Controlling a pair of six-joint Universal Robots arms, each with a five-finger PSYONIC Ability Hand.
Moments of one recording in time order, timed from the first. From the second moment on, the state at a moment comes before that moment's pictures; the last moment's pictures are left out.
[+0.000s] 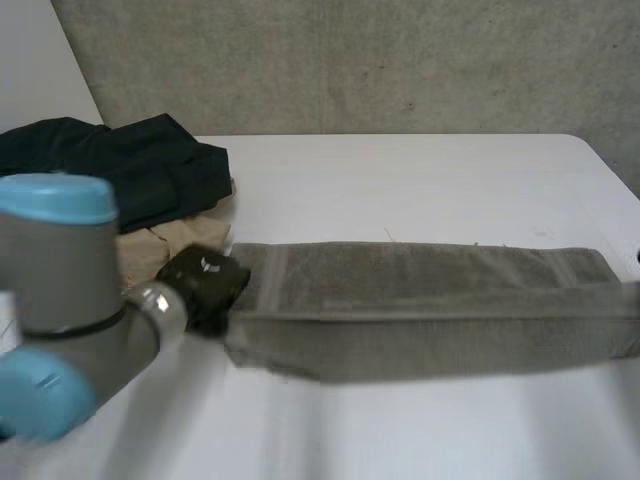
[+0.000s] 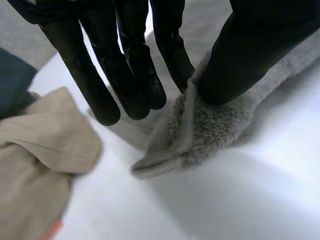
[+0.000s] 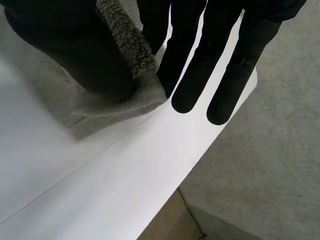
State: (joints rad) left arm 4.26 -1.95 -1.55 2.97 -1.51 3.70; right arm 1.34 -1.35 1.60 0.30 1.33 1.95; left_hand 1.15 1.20 1.19 1.20 0.97; right_hand 1.10 1.18 1.19 1.20 1.01
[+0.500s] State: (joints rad) left arm 4.26 -2.20 -0.90 3.74 -1.61 3.78; right arm 1.55 -1.17 1.07 -0.44 1.51 2.55; left_hand 1.15 1.20 1.19 1.20 0.99; right_hand 1.10 1.18 1.20 1.20 1.02
